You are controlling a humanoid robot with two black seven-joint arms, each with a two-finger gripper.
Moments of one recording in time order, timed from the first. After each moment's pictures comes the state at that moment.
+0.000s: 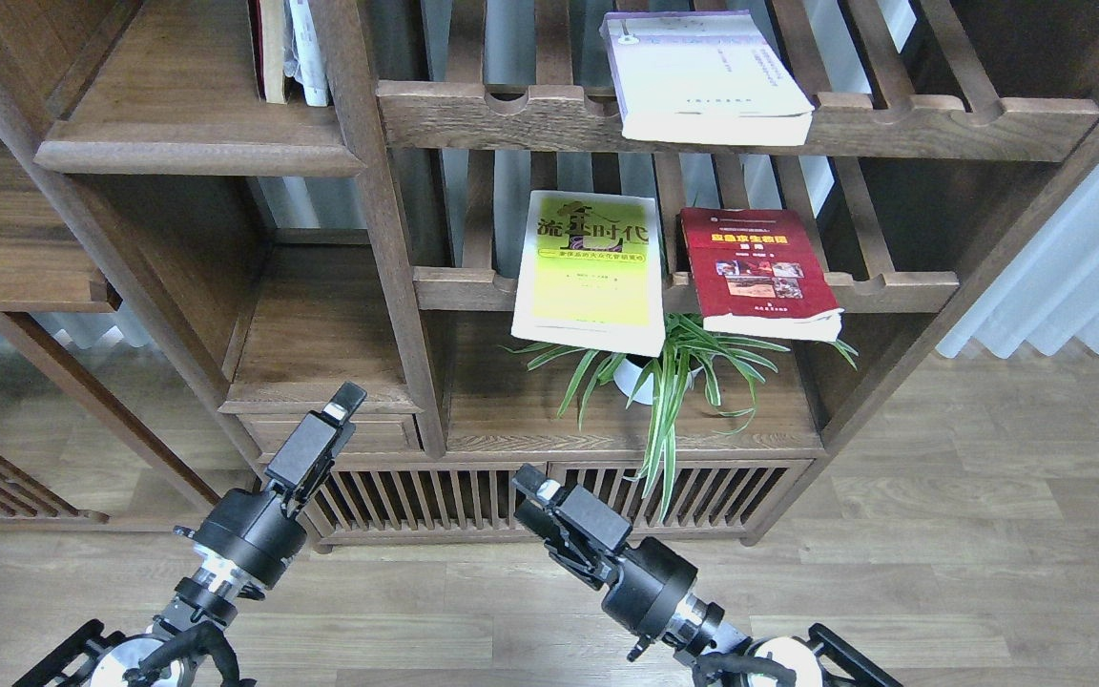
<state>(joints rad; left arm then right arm) 0.04 0.17 -1.07 -1.31 -0.02 -0.47 -0.06 -0.09 0.01 0.99 1.17 0.17 0.58 -0.30</state>
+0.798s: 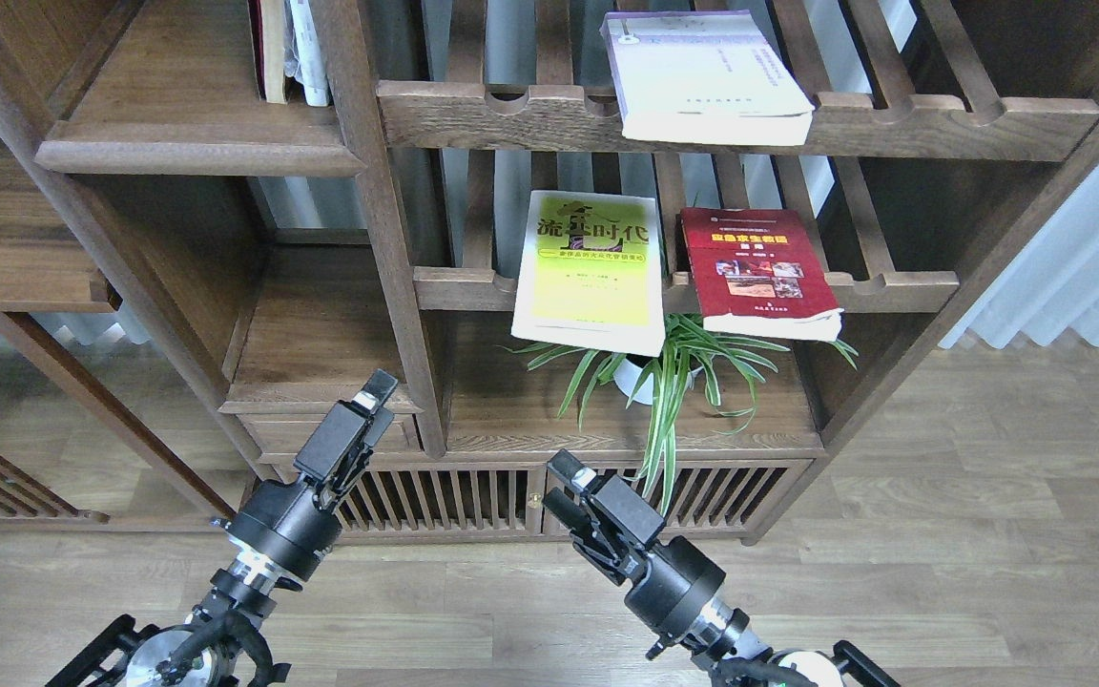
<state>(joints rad) 0.04 0.10 -1.05 -1.31 -0.02 -0.49 0.03 -0.10 0.02 1.03 1.22 0.18 0.58 -0.29</state>
